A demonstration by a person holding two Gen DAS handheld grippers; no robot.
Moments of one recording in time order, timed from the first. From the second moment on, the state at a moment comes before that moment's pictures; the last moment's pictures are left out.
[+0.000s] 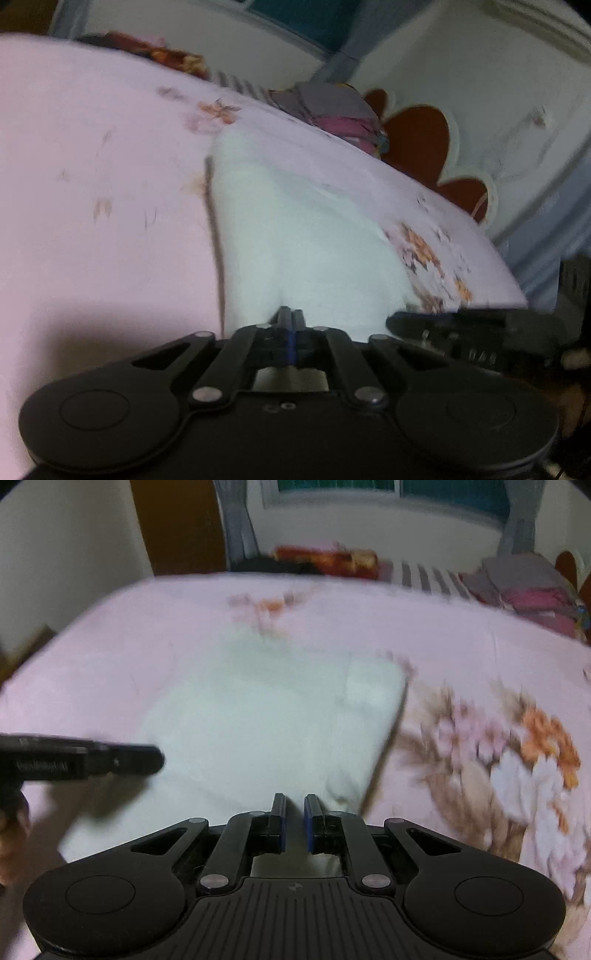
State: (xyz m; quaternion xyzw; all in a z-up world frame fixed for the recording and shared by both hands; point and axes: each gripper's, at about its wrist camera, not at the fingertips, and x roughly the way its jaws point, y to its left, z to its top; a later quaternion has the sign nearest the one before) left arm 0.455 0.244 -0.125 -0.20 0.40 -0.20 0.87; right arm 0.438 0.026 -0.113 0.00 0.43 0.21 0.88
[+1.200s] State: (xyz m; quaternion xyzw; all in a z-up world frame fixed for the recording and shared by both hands) left arm 0.202 0.164 -0.029 -0.01 0.33 -0.03 0.94; right arm 0.215 -0.054 -0.041 0.05 0.36 0.13 0.92
